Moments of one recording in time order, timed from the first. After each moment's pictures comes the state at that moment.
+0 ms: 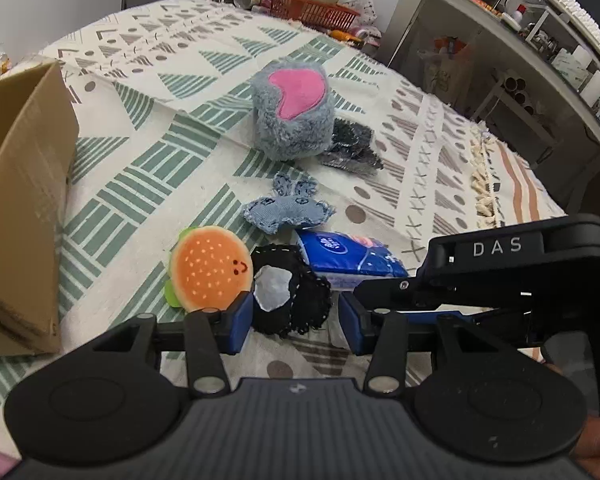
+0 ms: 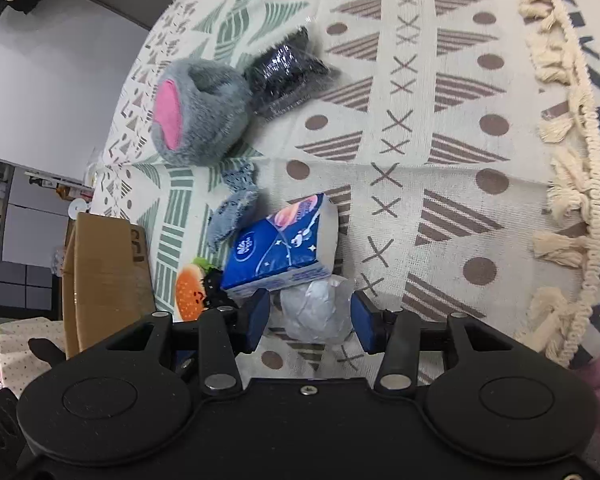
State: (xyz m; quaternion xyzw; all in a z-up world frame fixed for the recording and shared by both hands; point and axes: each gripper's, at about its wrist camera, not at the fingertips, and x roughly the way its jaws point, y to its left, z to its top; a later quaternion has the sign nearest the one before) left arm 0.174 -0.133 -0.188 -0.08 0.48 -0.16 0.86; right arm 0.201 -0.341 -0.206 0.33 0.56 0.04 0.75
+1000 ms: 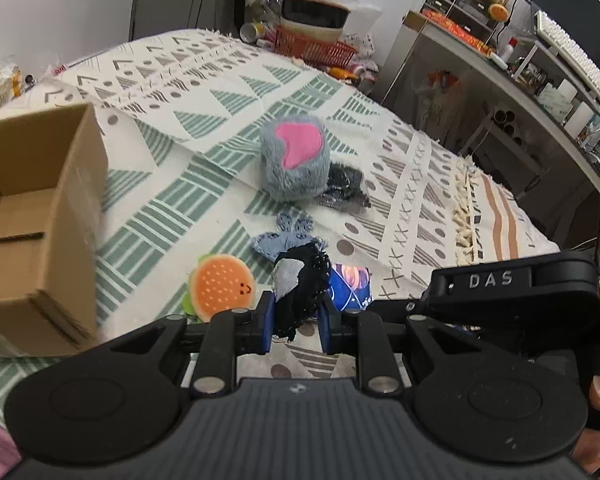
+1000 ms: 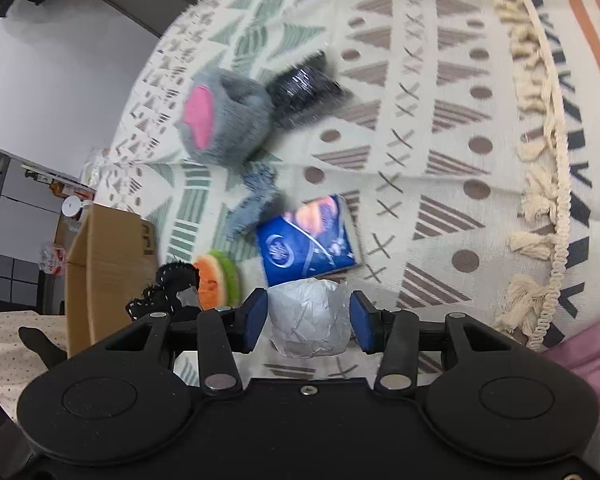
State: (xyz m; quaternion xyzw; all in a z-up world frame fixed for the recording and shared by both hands) left arm 0.152 -0.112 -0.140 -0.10 0.44 -0.15 0.88; right arm 0.178 -0.331 -0.164 0.30 0.54 0.03 0.79
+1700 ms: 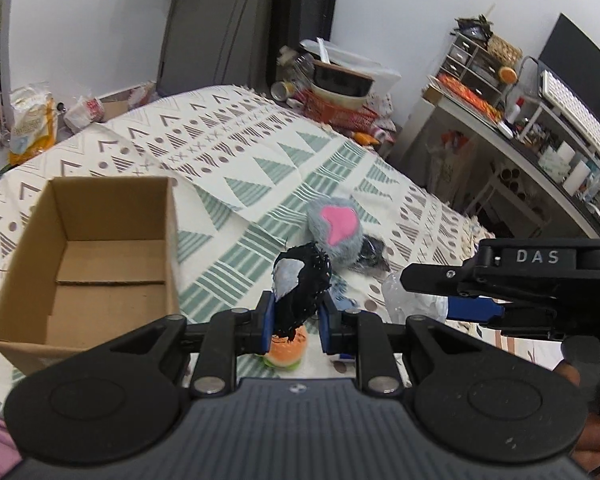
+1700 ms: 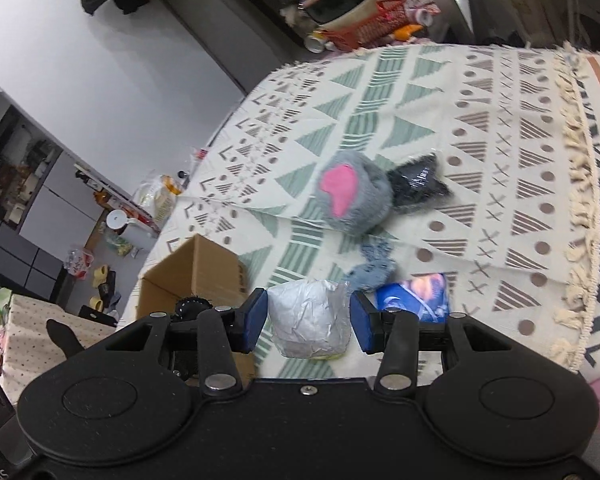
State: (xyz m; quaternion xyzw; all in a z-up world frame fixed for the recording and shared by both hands) left arm 0.138 -0.049 -0.082 -0.12 0.39 -0.12 0.91; right arm 0.175 -0.275 -0.075 0.25 0.44 0.09 0.86
